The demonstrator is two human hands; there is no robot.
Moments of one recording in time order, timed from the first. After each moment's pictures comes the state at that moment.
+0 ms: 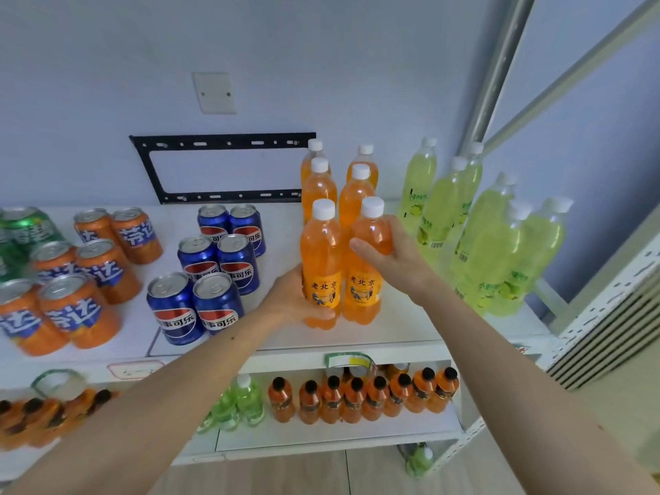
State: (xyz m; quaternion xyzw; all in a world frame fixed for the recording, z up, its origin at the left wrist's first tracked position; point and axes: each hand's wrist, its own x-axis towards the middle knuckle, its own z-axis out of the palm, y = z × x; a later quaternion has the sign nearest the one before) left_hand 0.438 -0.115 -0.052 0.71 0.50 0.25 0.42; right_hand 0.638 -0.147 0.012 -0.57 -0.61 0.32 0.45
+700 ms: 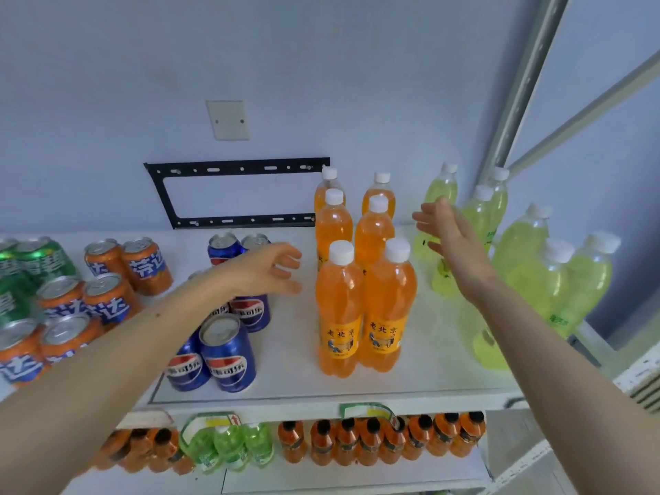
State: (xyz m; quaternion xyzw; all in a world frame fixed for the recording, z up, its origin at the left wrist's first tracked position) left_hand 0.380 -0.042 0.035 0.76 0.51 0.13 0.38; right_hand 0.678 -0.108 0.058 -0.57 -0.56 0.29 0.53
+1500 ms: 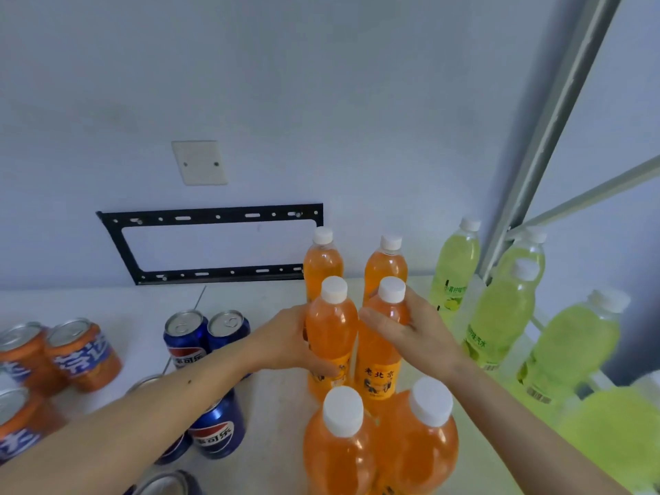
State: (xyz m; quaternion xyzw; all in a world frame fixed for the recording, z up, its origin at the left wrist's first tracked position) left_hand 0.441 0.061 0.009 0.82 0.42 0.12 0.38; right_hand 0.655 -0.005 0.029 -0.56 -0.64 0.30 0.44
